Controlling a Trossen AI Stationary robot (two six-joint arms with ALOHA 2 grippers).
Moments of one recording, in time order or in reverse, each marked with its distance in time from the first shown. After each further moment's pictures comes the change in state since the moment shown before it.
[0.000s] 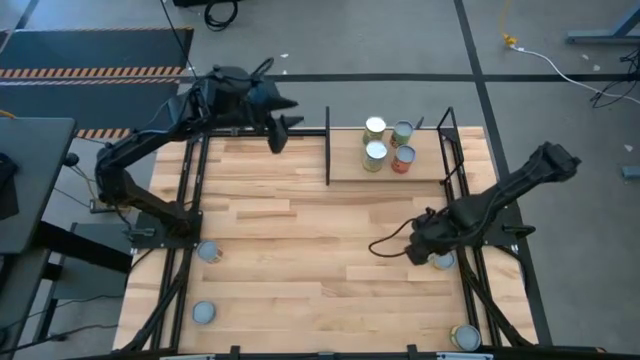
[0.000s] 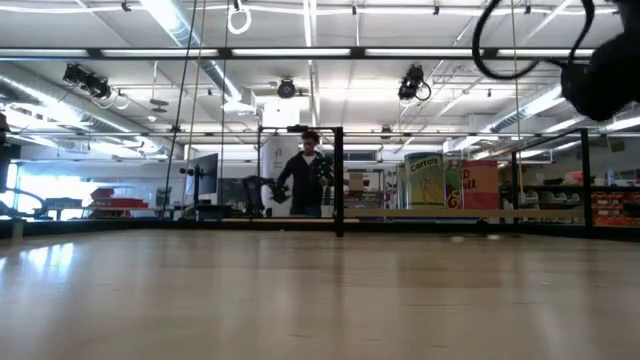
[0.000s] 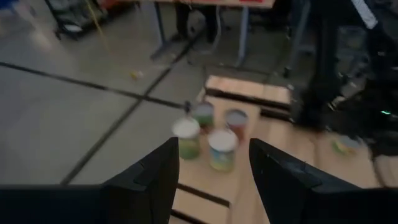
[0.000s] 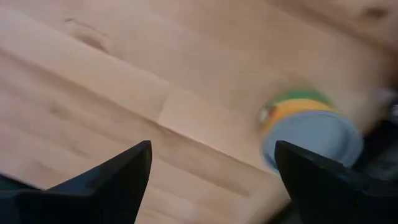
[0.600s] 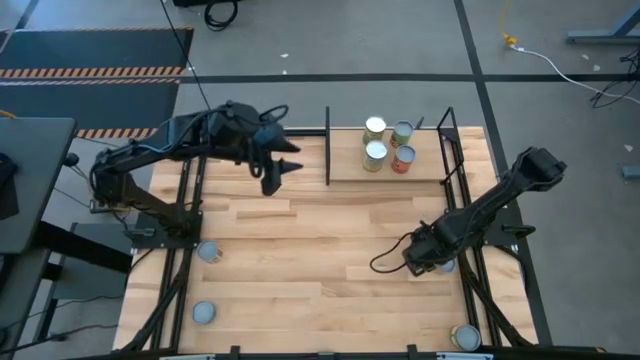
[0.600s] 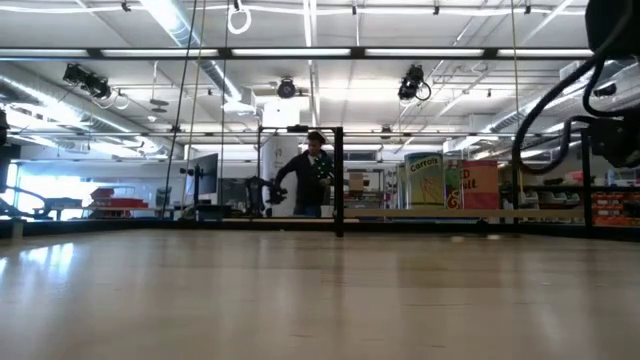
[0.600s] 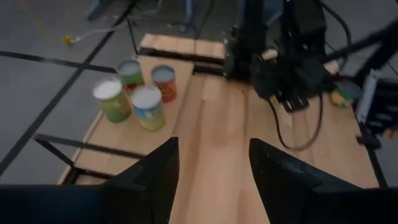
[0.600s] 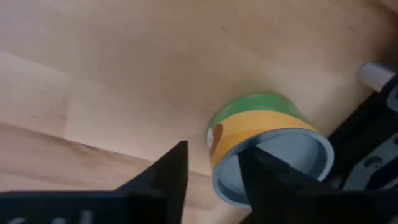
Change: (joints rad) left arm -0.233 -0.015 0.000 -0.178 0.000 -0.095; right arm 0.064 0.255 -0.087 0.093 -0.082 0.034
